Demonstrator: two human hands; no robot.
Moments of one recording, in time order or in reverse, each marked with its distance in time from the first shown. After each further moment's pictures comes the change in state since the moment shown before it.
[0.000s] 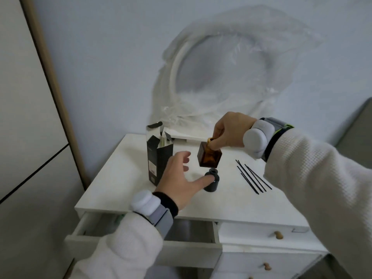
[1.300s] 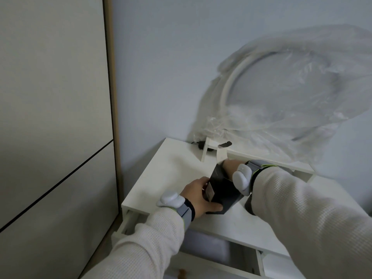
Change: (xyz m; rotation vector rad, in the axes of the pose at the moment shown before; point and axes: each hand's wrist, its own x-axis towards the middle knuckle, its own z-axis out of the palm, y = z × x) left_hand 0.034 -0.087 -0.051 0.156 -0.170 -0.137; right_hand 0.085 -0.077 0.112 -0.377 -0.287 -0.122
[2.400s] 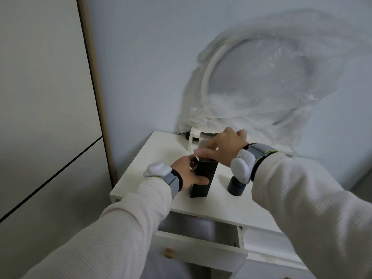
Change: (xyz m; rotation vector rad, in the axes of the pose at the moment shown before) left_hand 0.007 0.039 -0.013 0.001 -0.058 -0.069; right_hand -0.077 0.015 -0.019 0.209 0.416 -0.039
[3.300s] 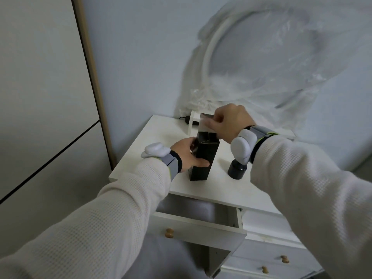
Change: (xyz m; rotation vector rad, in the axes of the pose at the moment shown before) left_hand 0.000 -0.001 -0.002 0.013 -0.011 0.033; right_hand 0.013 0.010 0.008 0.330 0.247 0.125
